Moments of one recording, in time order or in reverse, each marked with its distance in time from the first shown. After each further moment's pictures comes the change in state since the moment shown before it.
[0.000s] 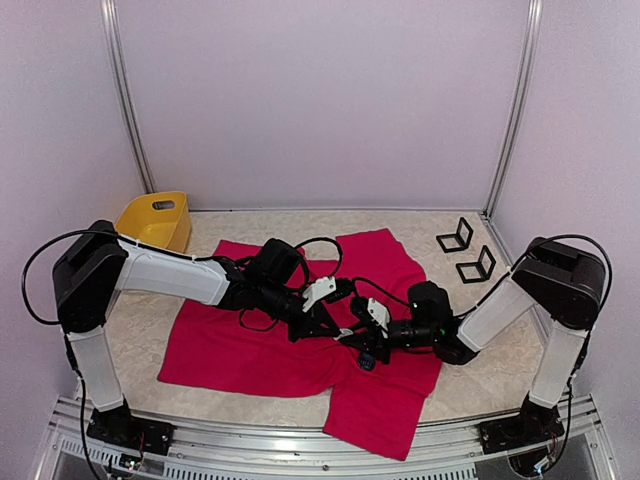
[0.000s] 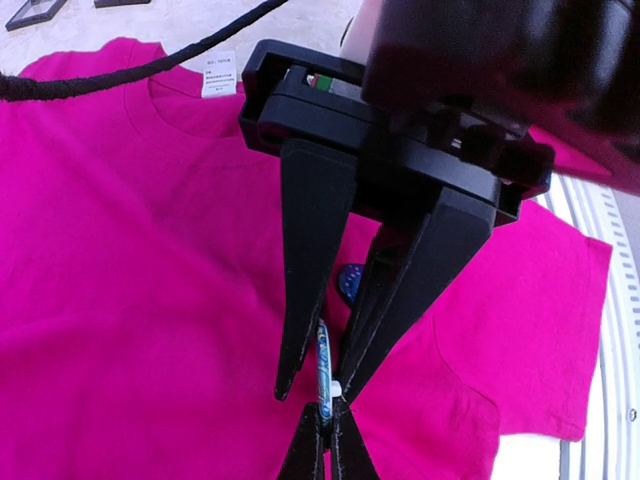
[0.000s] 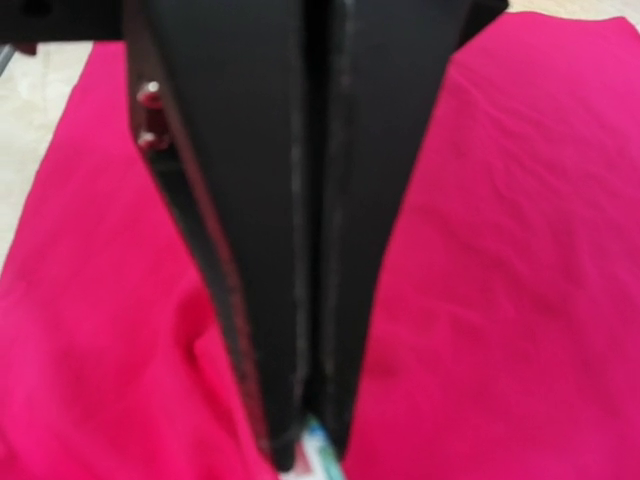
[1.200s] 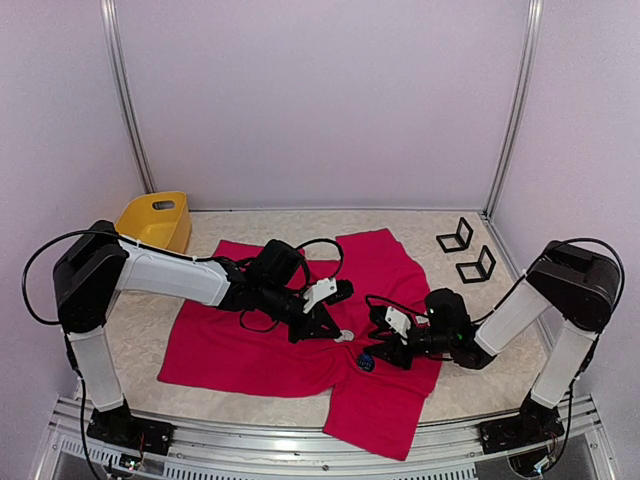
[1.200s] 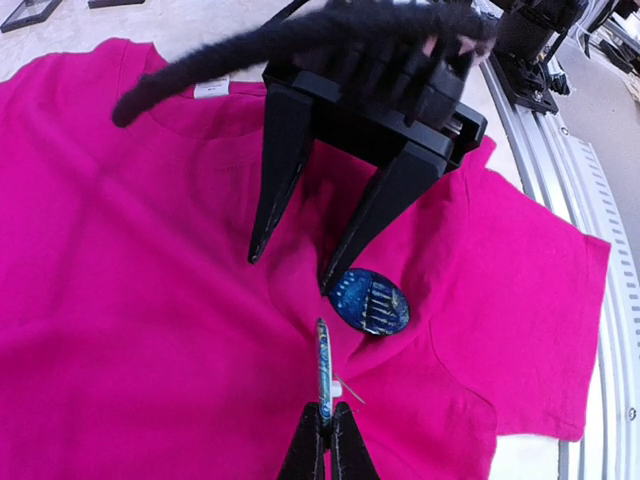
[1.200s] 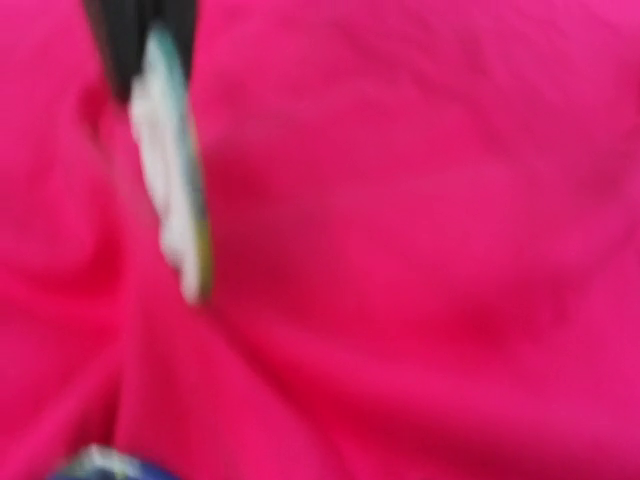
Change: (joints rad) left arm -0.005 0.002 0.000 -0.001 0.000 -0.002; right arm -0.077 -0.073 -0.146 -0.076 0.091 -0.078
